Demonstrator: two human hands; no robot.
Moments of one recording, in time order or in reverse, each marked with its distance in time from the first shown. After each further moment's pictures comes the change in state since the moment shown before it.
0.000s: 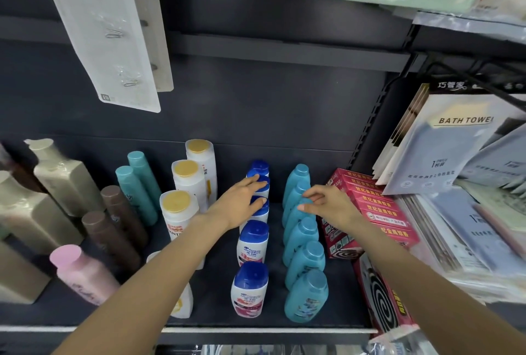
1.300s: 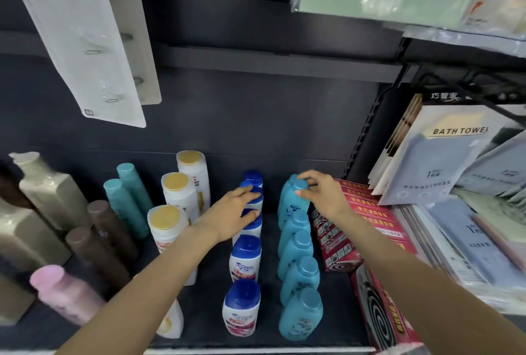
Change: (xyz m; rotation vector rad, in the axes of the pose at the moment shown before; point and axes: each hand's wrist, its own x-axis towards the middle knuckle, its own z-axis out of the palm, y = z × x) left_hand 0.010 -0.006 -0.001 0.060 0.000 0.036; right_hand 0.034 -0.015 -0.012 0.104 0.158 -0.061
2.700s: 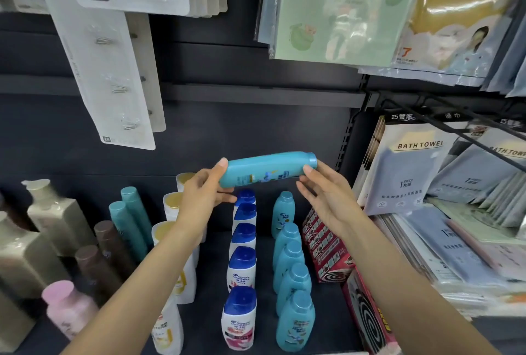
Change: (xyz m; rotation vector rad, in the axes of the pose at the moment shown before) left_hand -0.059 0.066 -0.079 -1.134 0.574 -0.288; right_hand -0.057 -0.072 -0.042 1.129 0.040 0.046
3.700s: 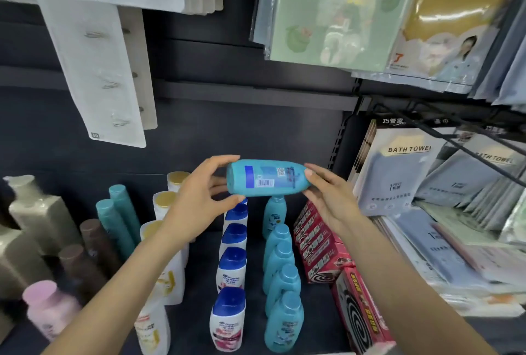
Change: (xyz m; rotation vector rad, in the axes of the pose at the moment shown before) left_hand -0.002 -0.001 -0.009 0.262 -0.340 0.488; right_hand 0.007 -0.004 -0.014 -0.046 0.177 0.045
